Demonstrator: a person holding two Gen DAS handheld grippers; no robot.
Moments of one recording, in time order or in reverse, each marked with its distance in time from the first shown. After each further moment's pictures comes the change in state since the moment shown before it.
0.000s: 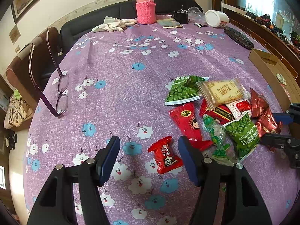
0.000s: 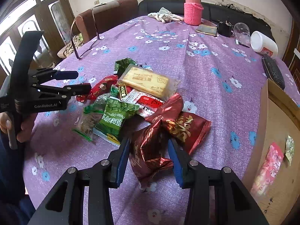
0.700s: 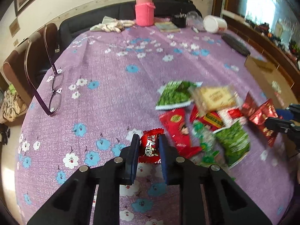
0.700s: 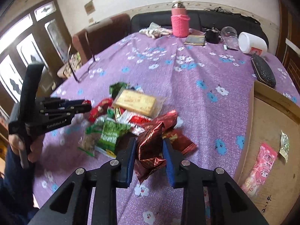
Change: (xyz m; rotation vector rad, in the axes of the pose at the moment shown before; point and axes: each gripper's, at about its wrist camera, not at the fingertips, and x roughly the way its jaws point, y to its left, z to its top) left arm -0.007 -0.003 0.004 -0.066 -0.041 -0.075; right arm -0.027 -0.022 0.006 0.118 -0.133 0.036
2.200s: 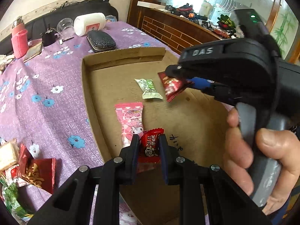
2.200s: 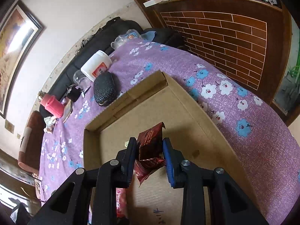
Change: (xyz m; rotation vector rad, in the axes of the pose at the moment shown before) left arm 0.019 -0.296 0.032 0.253 0.026 -0.471; right arm -0.107 -0.215 -0.046 0.889 -0.245 -0.383
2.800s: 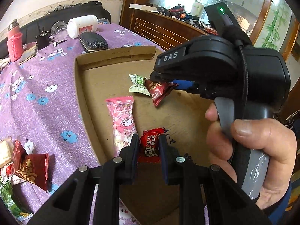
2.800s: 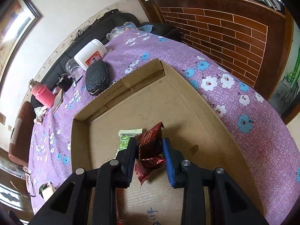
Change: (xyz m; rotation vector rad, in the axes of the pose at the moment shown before) left arm -0.002 -0.007 -0.010 0.041 -0.018 -0.032; right arm 0.020 0.006 -0.008 -0.047 0.043 -0.072
